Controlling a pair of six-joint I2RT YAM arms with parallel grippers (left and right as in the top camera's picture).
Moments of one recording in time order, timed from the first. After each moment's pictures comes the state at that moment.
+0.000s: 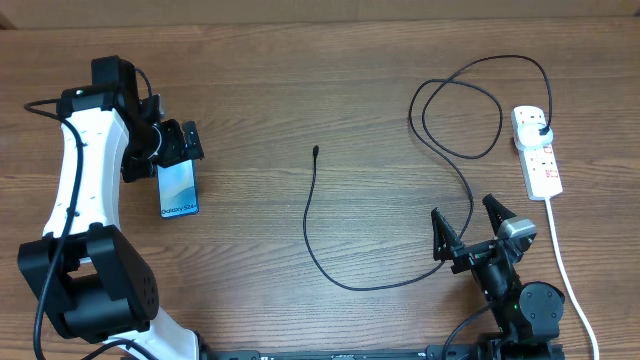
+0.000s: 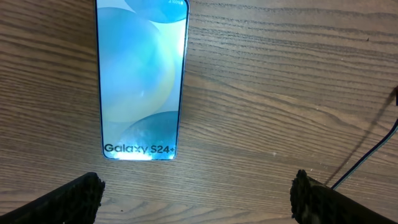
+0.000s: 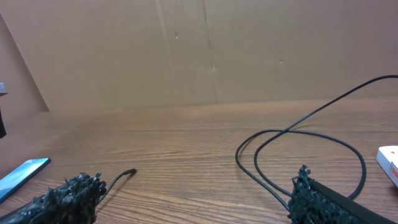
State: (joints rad) left arm 0.19 1.82 1.55 -1.18 0.15 -0.13; right arm 0.03 0.01 0.02 -0.01 -0.28 0.17
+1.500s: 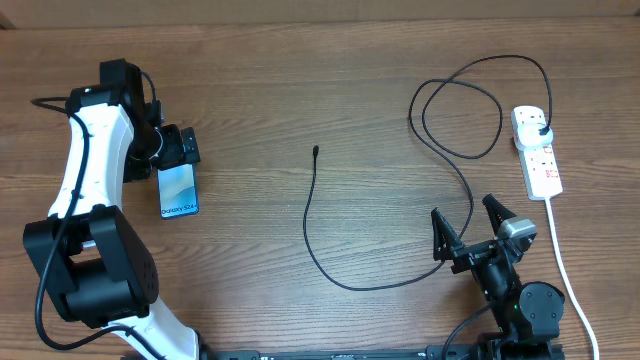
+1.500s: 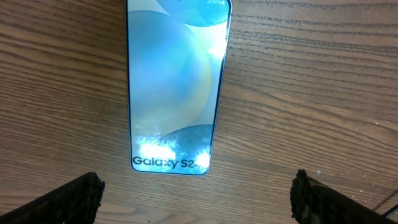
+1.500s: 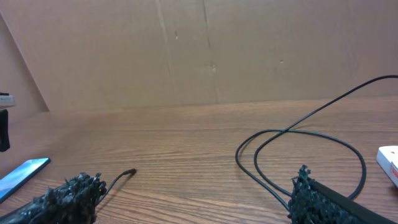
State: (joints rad) left arm 0.19 1.89 1.55 -1.15 0.04 -0.10; right arm 0.03 0.01 0.02 -0.01 -0.28 0.17
